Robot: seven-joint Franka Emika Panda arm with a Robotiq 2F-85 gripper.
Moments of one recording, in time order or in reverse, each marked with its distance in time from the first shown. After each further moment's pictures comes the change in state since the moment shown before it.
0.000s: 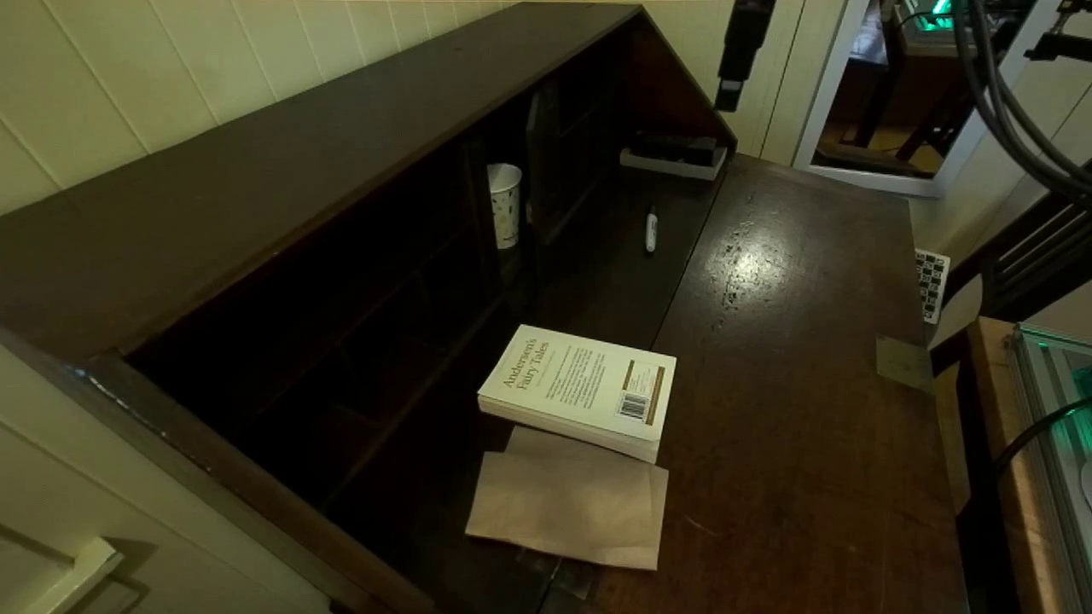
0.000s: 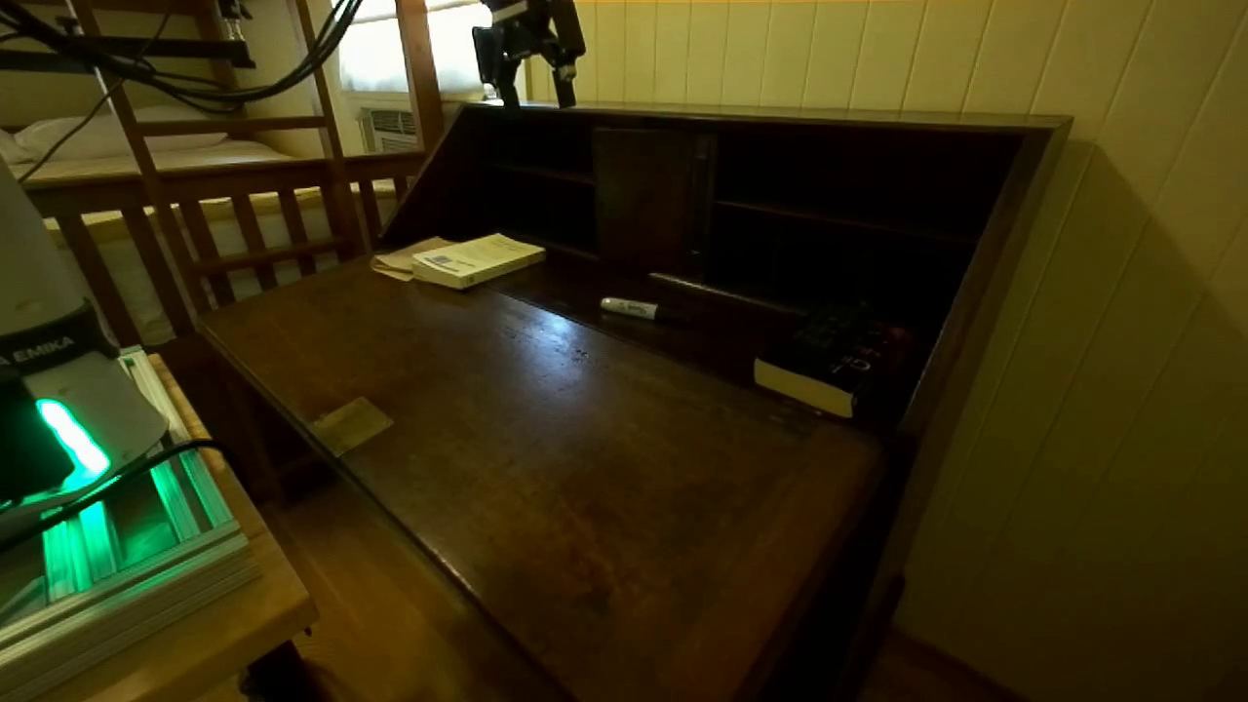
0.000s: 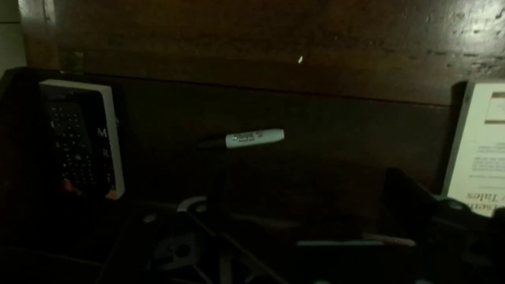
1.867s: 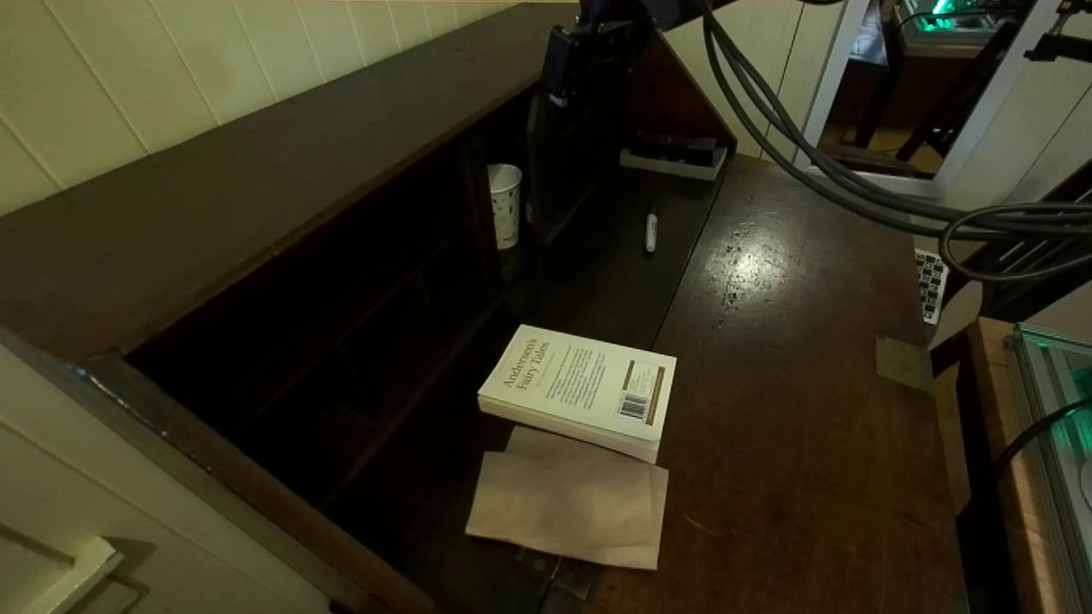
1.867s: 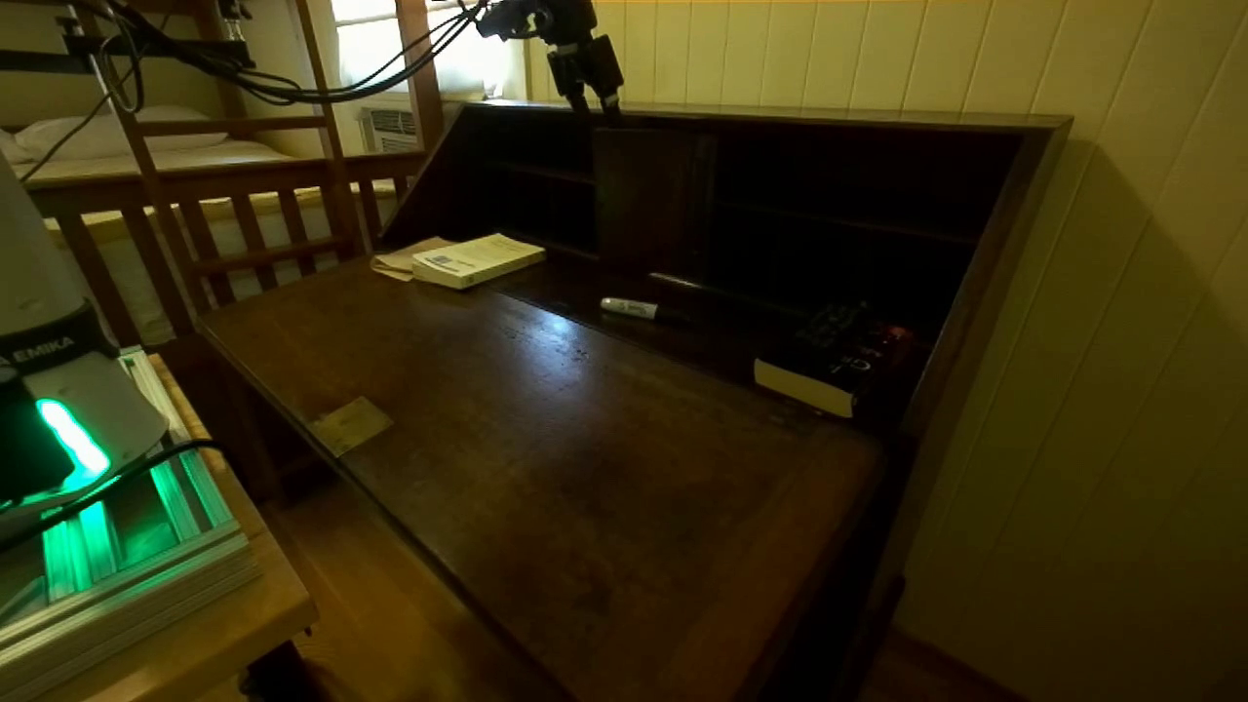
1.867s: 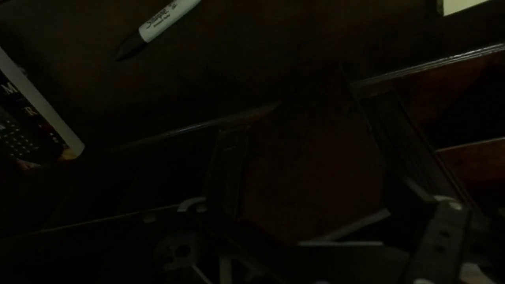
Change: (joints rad) arm 0.030 0.299 0.064 0.220 0.063 0.290 0.462
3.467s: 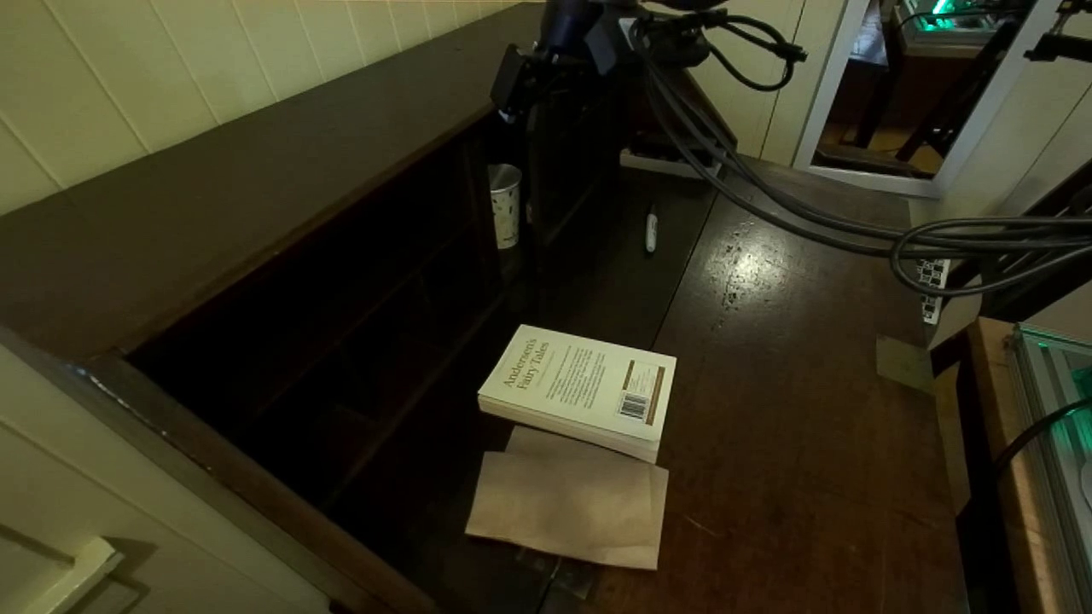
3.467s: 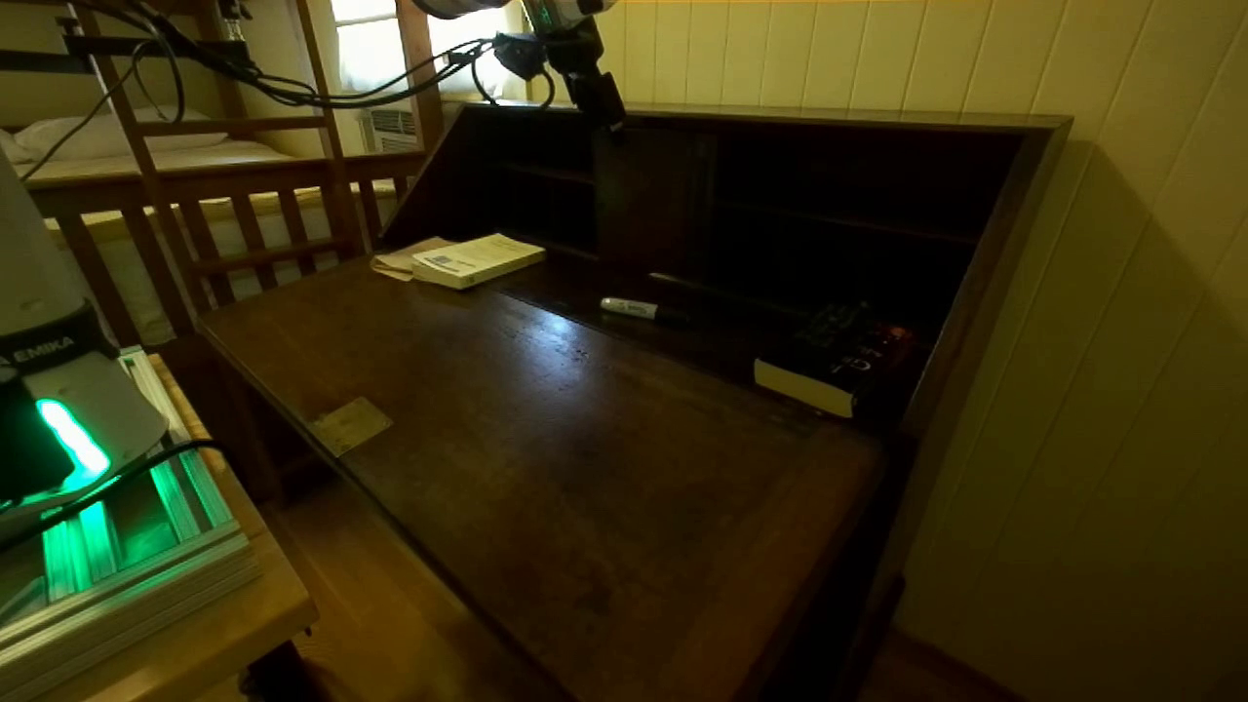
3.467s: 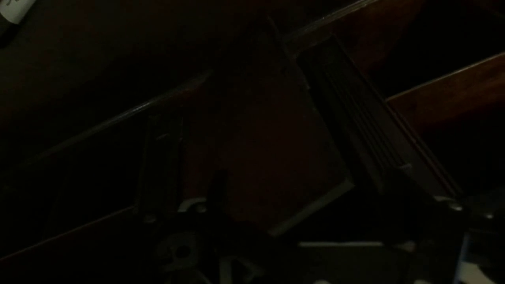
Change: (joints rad) arm 0.021 0.102 0.011 0.000 0.201 0.258 0.005
